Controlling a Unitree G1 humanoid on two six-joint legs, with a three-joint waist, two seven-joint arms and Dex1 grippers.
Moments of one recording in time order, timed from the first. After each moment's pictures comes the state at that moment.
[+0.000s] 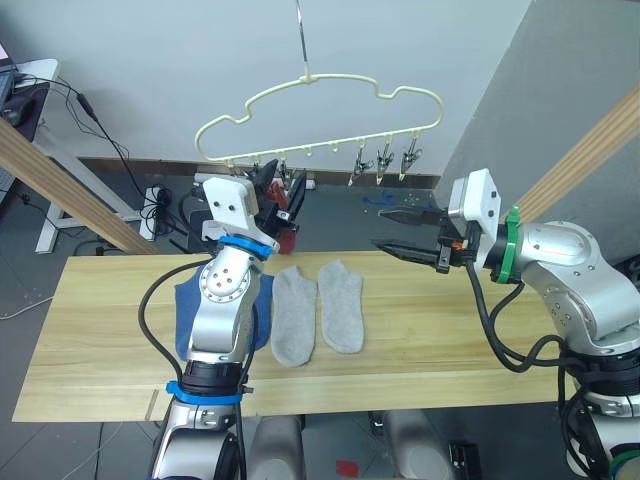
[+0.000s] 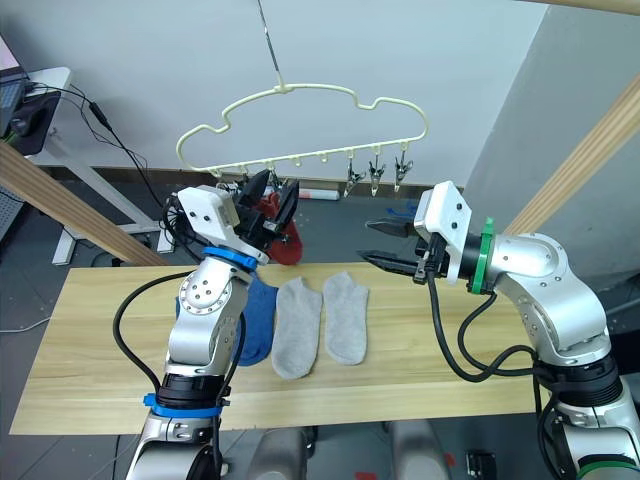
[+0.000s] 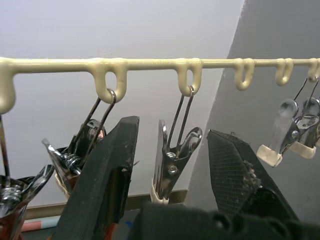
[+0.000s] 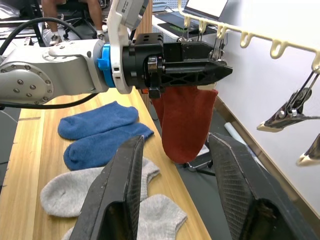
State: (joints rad) left arm -0.45 0.17 0.04 -0.06 -0.13 0.01 -0.25; right arm -0.54 -0.63 0.05 -0.41 0.47 0.54 0.91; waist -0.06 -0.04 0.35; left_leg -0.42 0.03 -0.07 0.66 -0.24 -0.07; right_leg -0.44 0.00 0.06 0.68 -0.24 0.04
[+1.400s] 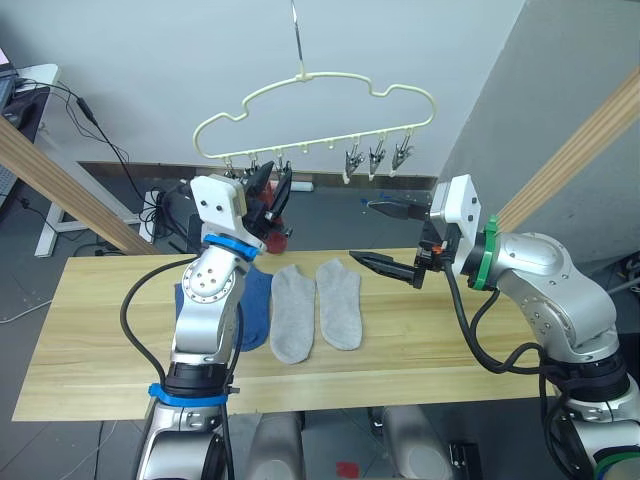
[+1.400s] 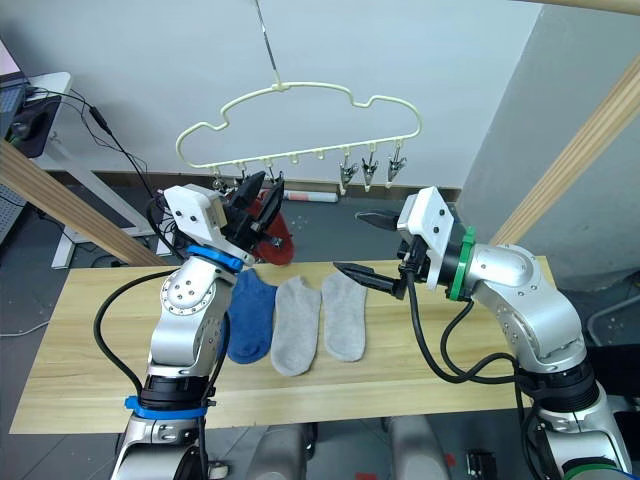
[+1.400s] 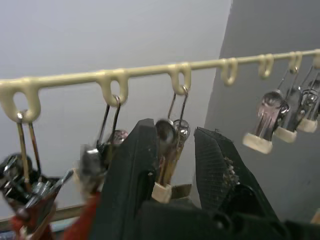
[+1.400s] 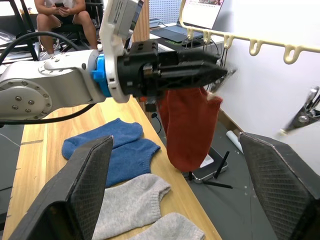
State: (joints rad) left arm -0.42 0.24 0.06 -0.08 -0.14 0.01 -0.32; right arm -0.52 -0.54 0.10 -0.43 0.48 0.55 0.81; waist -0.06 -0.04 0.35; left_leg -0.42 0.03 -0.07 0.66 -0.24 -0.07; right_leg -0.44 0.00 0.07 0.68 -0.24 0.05
